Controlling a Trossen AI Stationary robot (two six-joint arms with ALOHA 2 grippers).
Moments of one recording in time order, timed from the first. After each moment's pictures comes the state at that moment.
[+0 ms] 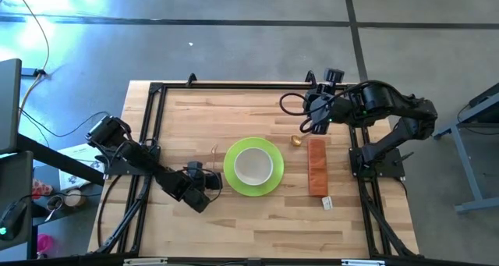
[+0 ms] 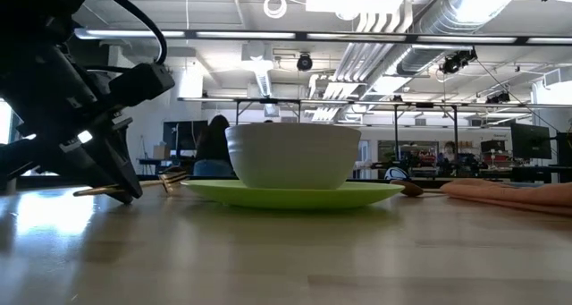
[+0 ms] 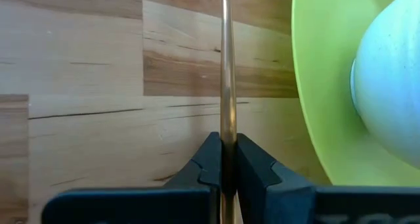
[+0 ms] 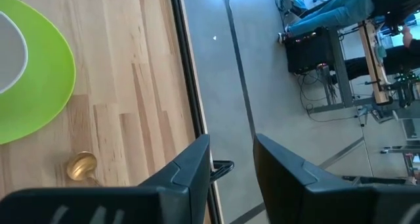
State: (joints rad) left arm -0.48 1.68 0.68 -0.32 -0.62 -2.15; right arm 0.12 1.49 1.98 -1.53 0.78 -0.09
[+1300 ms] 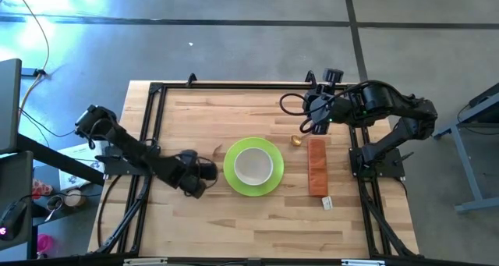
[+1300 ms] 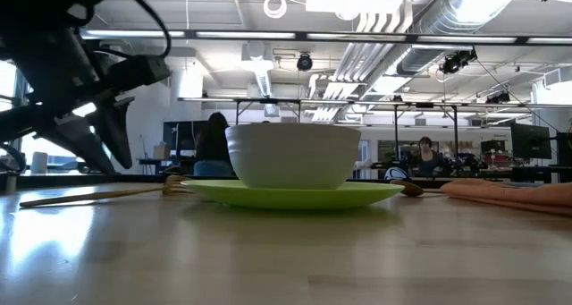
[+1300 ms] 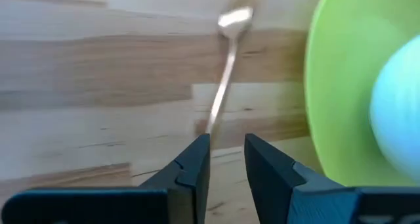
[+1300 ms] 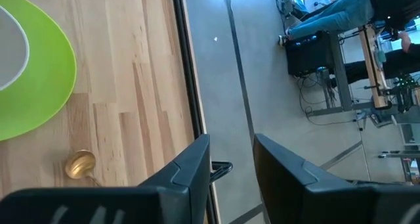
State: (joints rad) left arm -0.38 1.46 0.67 -0.57 -0.55 -2.00; right arm 0.12 1.49 1.98 -1.53 0.78 -0.11
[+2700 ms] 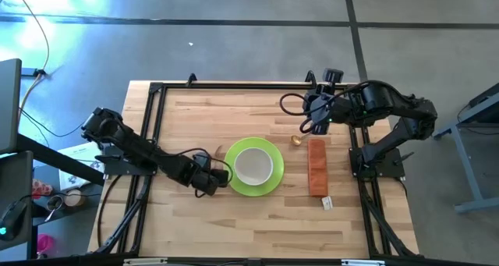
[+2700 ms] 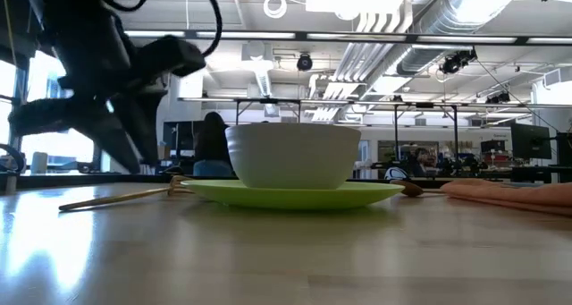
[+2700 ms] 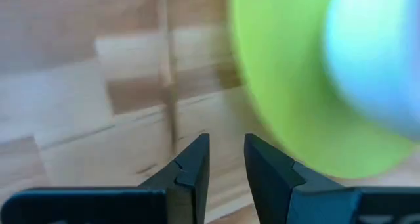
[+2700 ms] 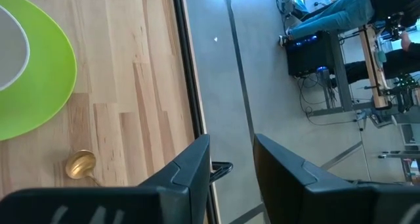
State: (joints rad) left arm -0.30 1.55 0.81 -0.50 -0.37 -1.76; right arm 0.12 1.49 1.98 -1.53 0.77 -0.11
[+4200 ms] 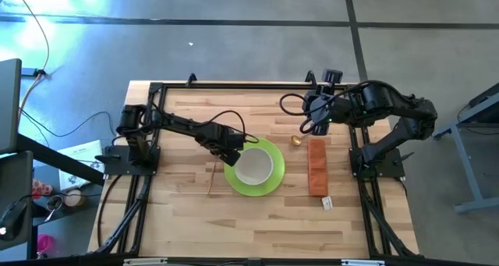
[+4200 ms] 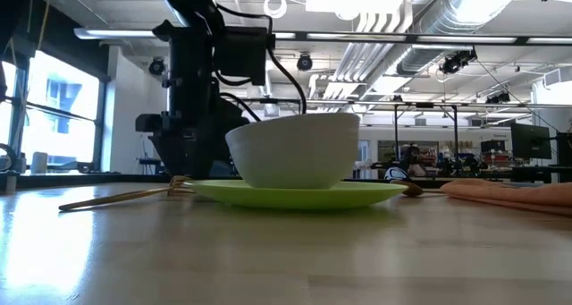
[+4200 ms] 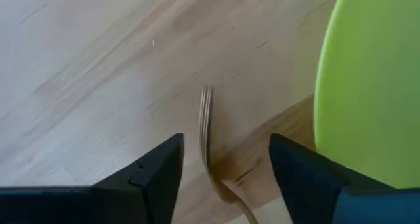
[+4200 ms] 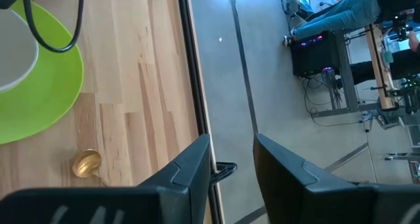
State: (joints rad) left arm 0.18 1.84 1.12 -0.84 -0.17 -0.89; right arm 0.12 1.49 1.98 -1.53 0.76 -0.11
